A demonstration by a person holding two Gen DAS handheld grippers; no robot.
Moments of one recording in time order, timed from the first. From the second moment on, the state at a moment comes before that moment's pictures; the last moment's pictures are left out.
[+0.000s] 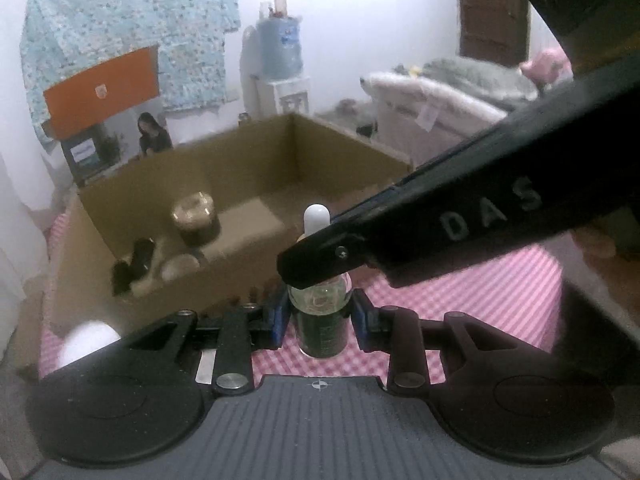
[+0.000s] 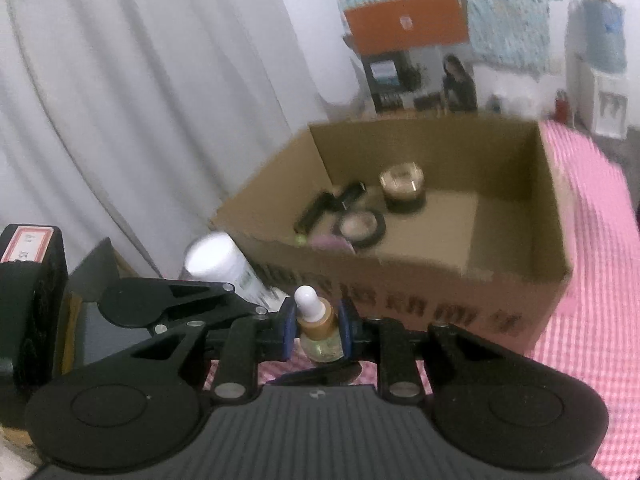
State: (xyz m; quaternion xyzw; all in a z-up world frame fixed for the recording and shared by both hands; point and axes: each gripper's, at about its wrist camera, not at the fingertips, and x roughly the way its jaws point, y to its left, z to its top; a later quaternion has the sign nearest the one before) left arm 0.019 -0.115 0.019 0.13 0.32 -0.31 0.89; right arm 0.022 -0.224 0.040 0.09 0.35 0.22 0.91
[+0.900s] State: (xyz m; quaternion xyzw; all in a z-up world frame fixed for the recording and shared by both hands) left arm 0.188 -0.137 0.024 0.06 0.43 -0.23 0.87; right arm 0.220 -0.266 0.051 0.16 0.40 0.26 0.87
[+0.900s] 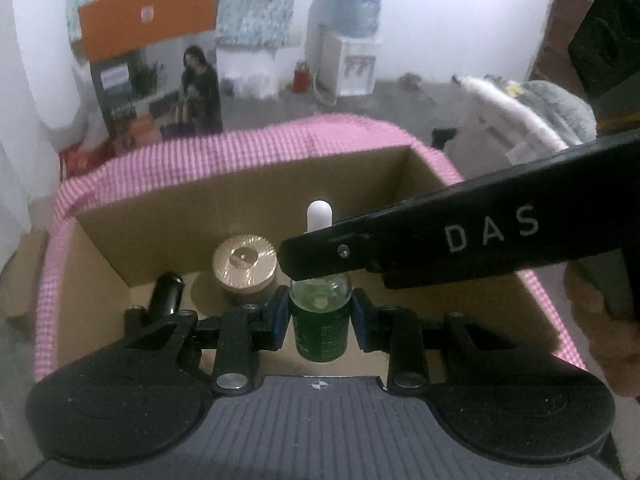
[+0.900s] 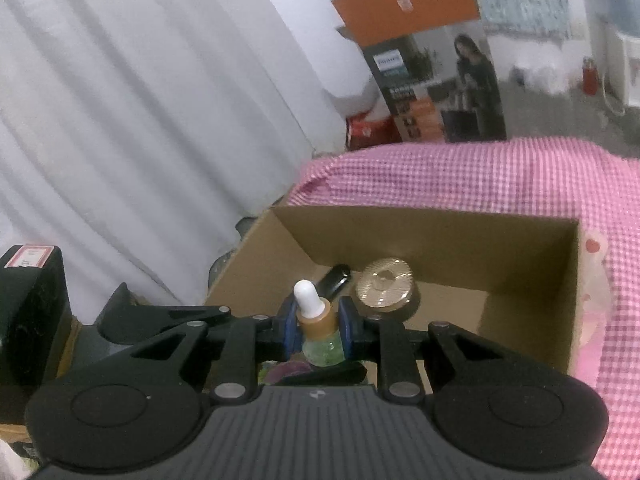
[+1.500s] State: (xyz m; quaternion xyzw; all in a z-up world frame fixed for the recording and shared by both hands) left arm 0.214 -0.136 -0.008 0.03 0.50 -0.20 0.84; right arm 0.248 -0.253 0.000 0.13 0.45 0.25 0.85
